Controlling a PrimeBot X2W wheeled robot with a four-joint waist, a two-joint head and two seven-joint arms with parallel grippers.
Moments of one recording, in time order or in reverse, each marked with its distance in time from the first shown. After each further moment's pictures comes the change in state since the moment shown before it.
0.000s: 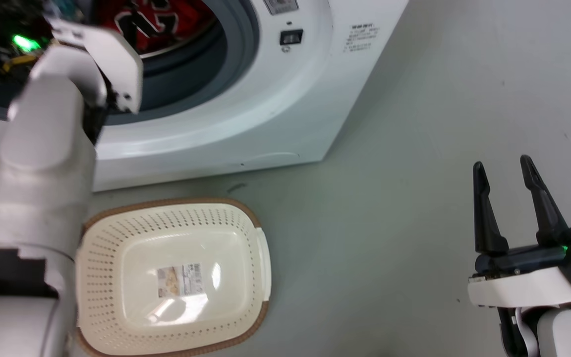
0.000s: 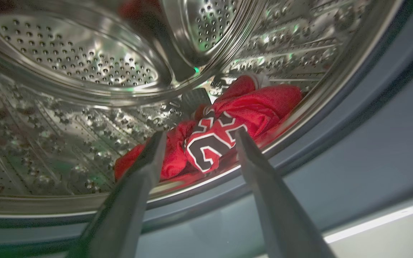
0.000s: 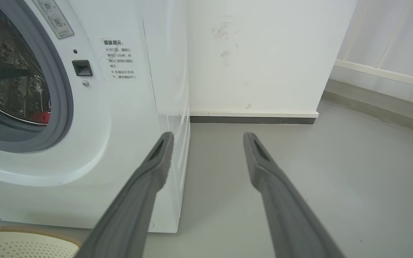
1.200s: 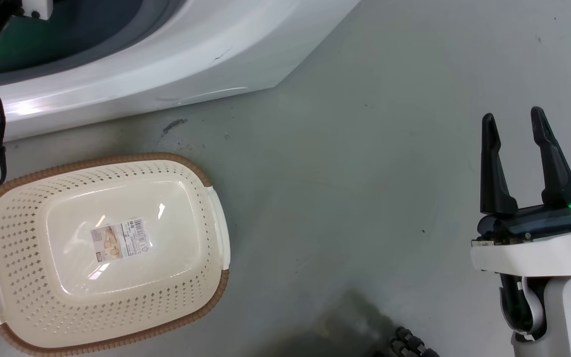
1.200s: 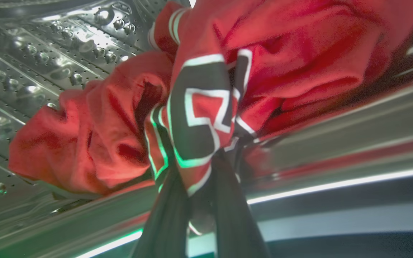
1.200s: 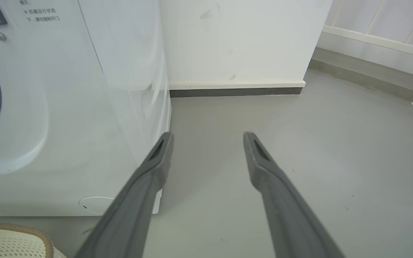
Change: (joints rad) left arm -0.388 0.161 -0.321 0.163 -0.280 -0.006 0.431; right arm -0.130 0.000 0.021 -0.023 0.096 0.000 0.000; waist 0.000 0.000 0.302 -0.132
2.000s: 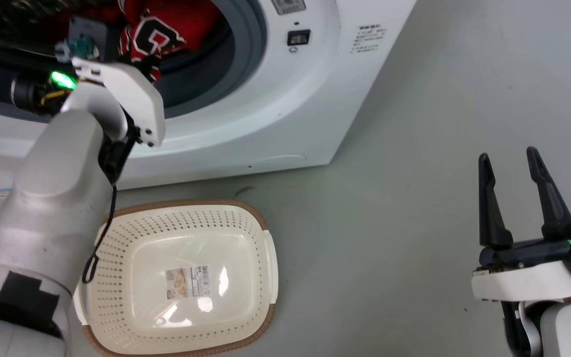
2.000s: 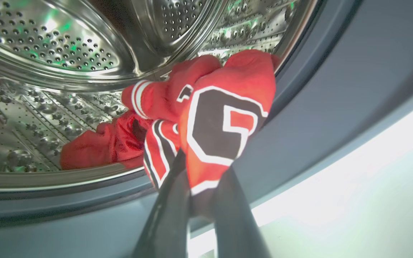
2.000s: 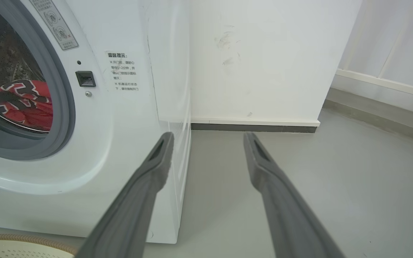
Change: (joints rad) left arm 0.398 -0.069 -0.093 -0.179 -0.220 0.000 -0.476; right arm 0.086 0.000 -0.031 0.027 -0.097 0.000 0.000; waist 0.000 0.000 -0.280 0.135
